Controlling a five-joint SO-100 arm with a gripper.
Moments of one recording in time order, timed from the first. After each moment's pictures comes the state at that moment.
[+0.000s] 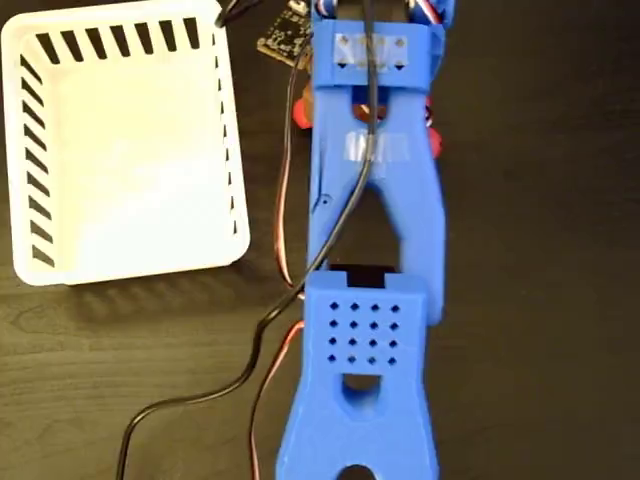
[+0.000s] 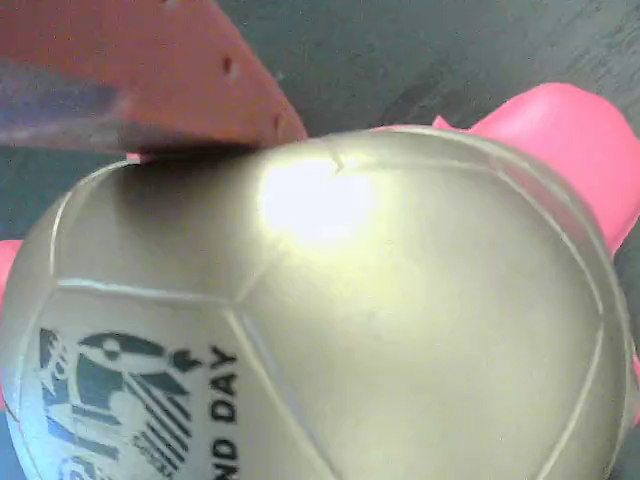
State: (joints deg) arm 13.0 34.5 29.2 99.1 30.4
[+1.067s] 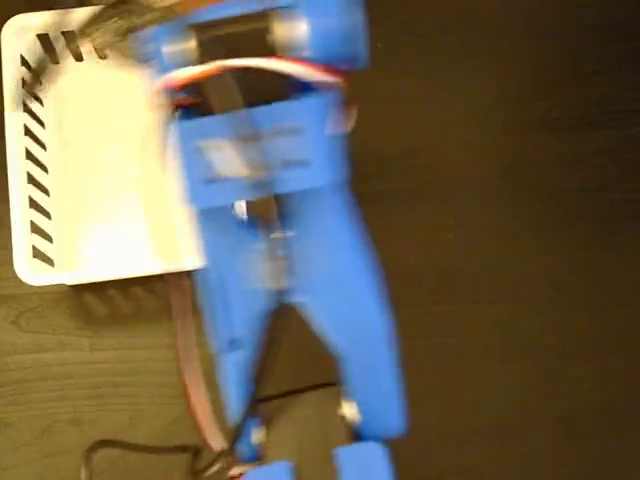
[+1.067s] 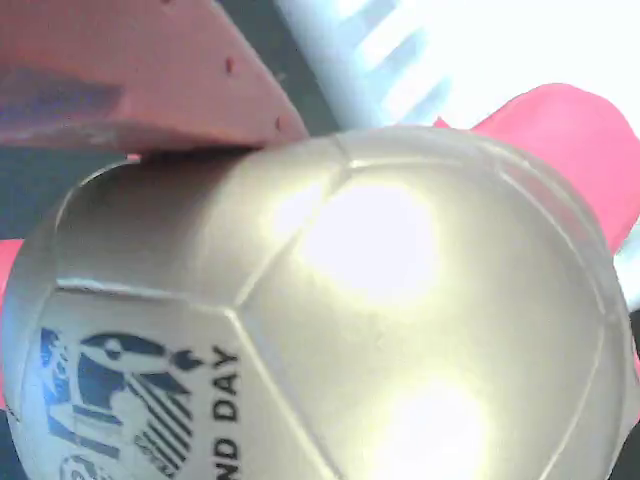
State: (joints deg) arm -7.7 78.0 49.1 97.2 27.9
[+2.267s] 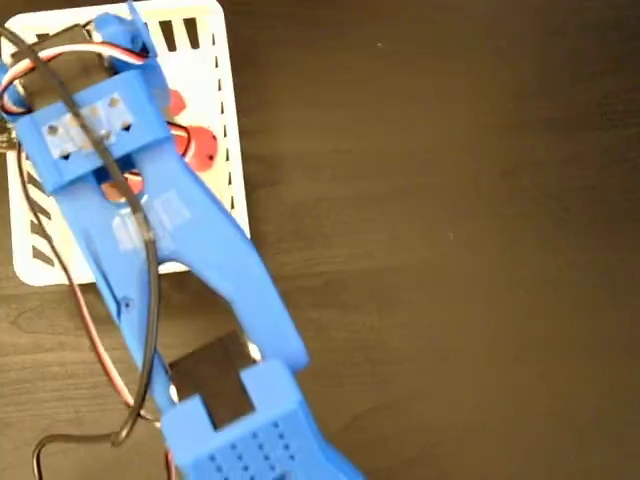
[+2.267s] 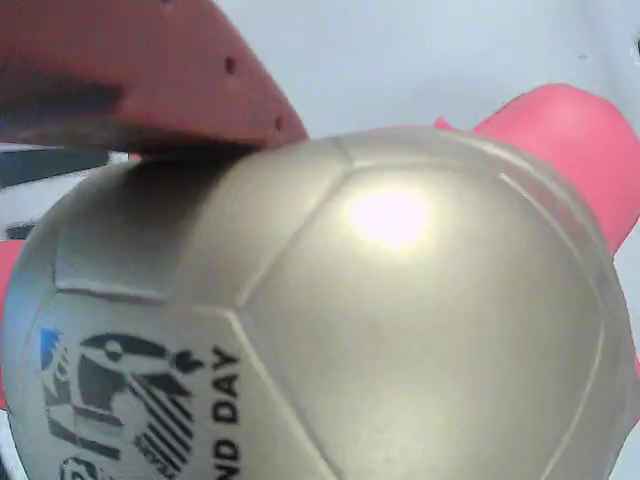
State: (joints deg) arm -17.7 58.7 53.2 92.5 31.2
